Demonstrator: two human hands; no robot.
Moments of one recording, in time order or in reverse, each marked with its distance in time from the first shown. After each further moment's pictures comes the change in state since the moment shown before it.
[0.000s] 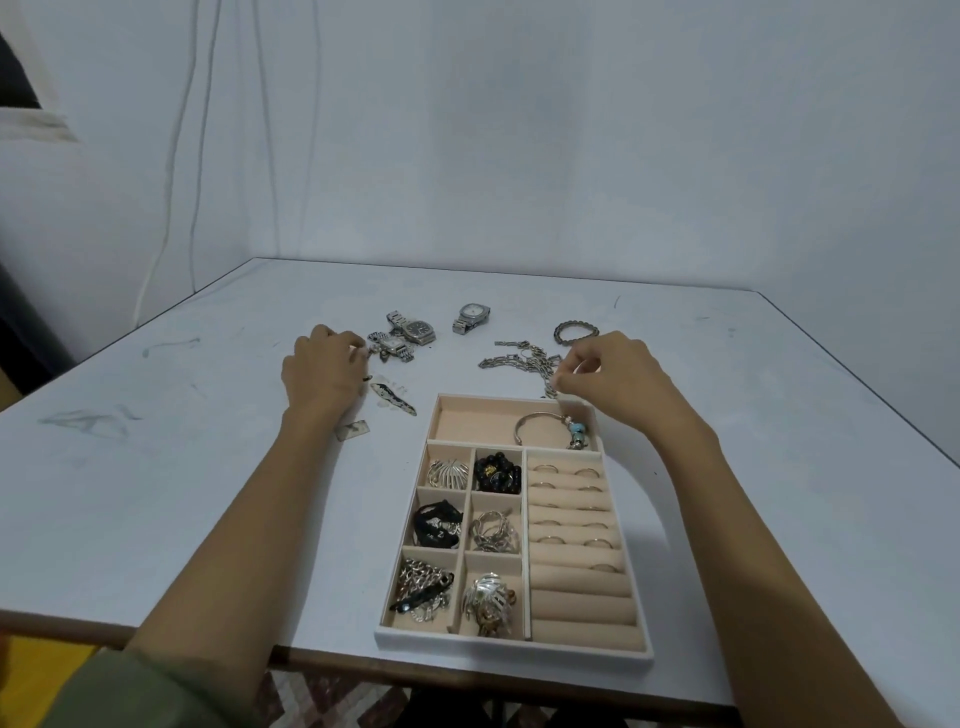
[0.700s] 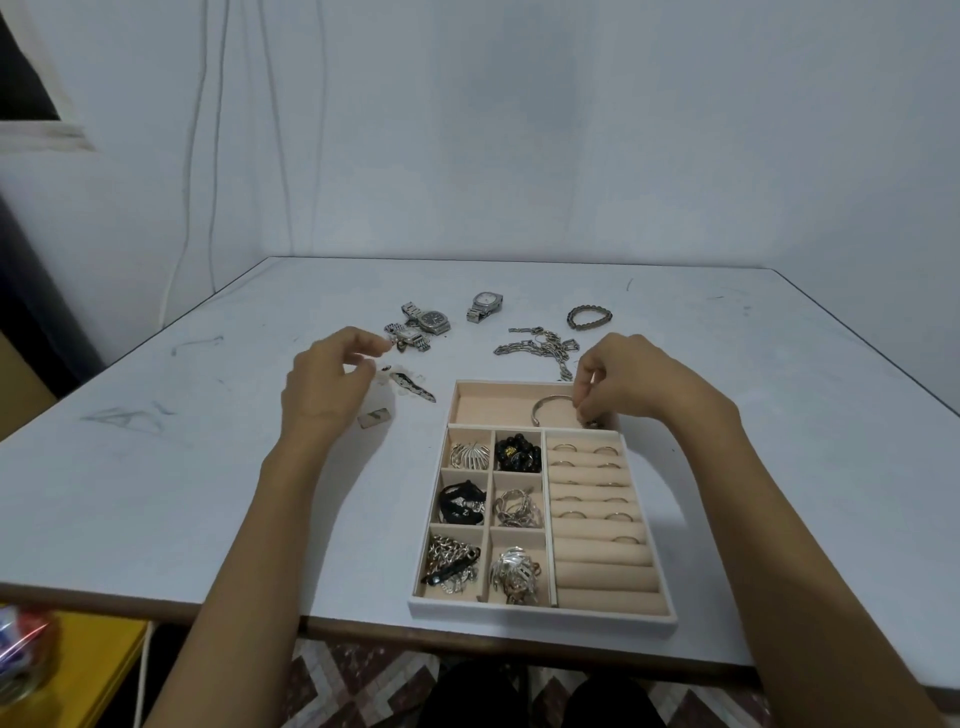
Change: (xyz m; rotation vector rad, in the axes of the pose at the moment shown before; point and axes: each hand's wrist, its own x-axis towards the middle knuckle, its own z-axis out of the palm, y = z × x) left_hand -0.060 -0.001 -0.047 -0.507 0.034 0.083; right_hand -0.008 -0.006 -0.001 -0.221 -0.237 0.026
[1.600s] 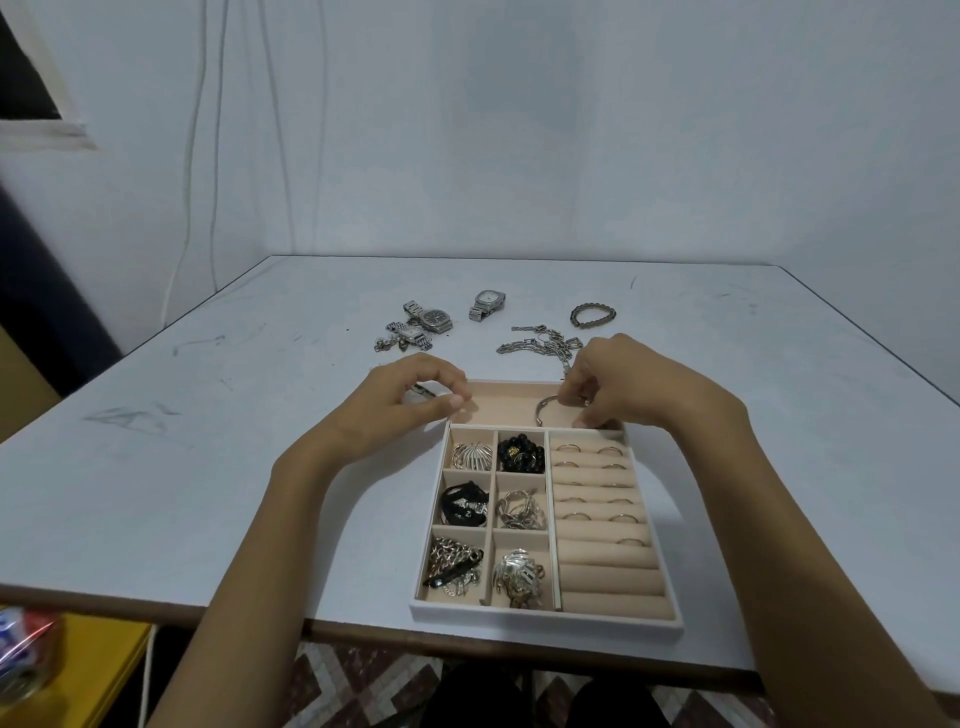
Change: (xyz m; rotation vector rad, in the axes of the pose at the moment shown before) left_hand -0.014 0.019 0.013 -0.196 -0.563 0.277; right_hand -0.005 -0.011 -0.002 -0.122 -0.070 -0.171
